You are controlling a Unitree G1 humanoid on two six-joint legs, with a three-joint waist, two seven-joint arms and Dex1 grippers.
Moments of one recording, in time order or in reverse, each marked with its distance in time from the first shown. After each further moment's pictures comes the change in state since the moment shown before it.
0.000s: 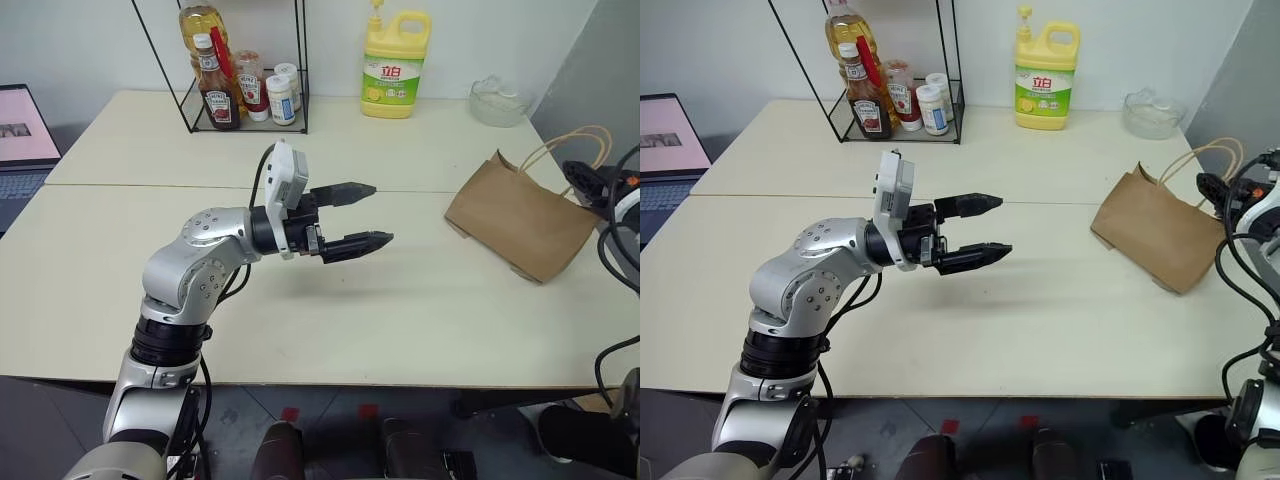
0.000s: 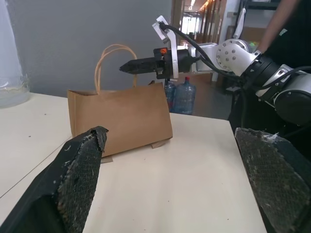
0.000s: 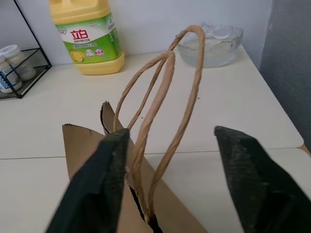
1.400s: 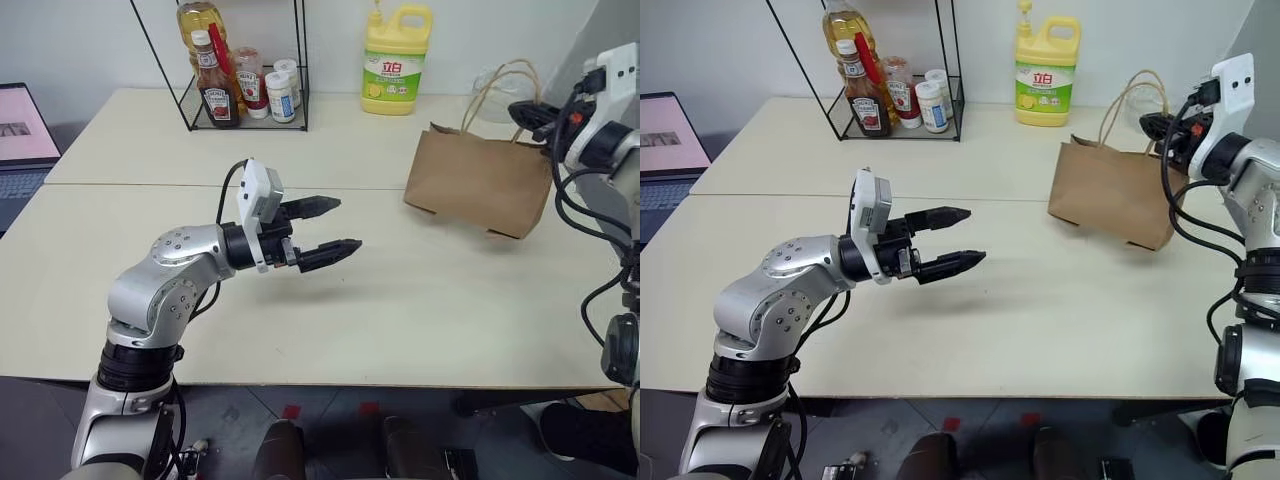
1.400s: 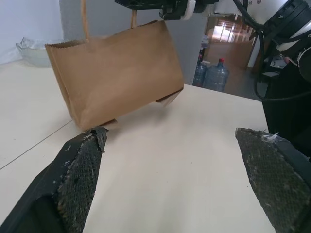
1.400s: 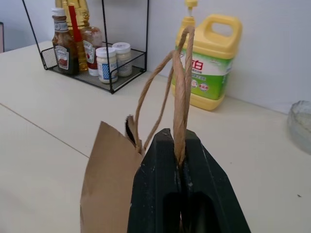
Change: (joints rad) left arm 0.131 0.101 0.062 -0.095 -0.012 0.054 0.091; right arm -0.318 0.030 0.319 0.060 -0.120 -0.117 0.266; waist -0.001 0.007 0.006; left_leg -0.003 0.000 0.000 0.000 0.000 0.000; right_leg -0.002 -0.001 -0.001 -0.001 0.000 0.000
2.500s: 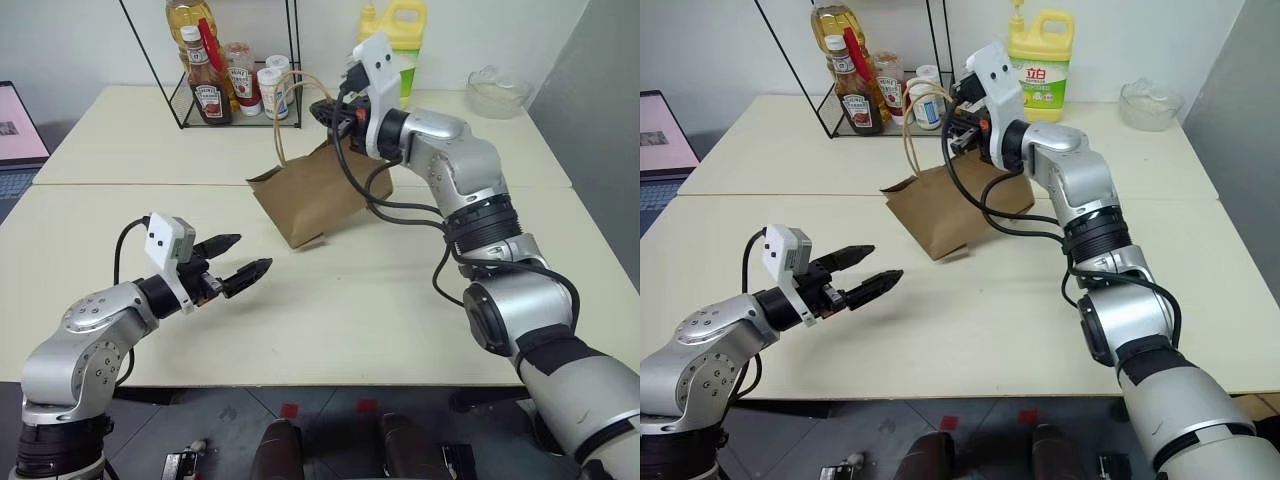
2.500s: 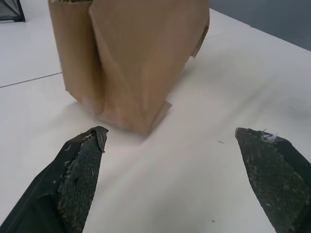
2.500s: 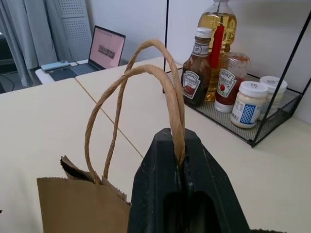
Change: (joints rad) left arm 0.407 0.127 0.292 -0.055 0.012 -0.020 0.162; right arm -0.323 0.616 0.217 0.237 -0.163 -0.148 -0.124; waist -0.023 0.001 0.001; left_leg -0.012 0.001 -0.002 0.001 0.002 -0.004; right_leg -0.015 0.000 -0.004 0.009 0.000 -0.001
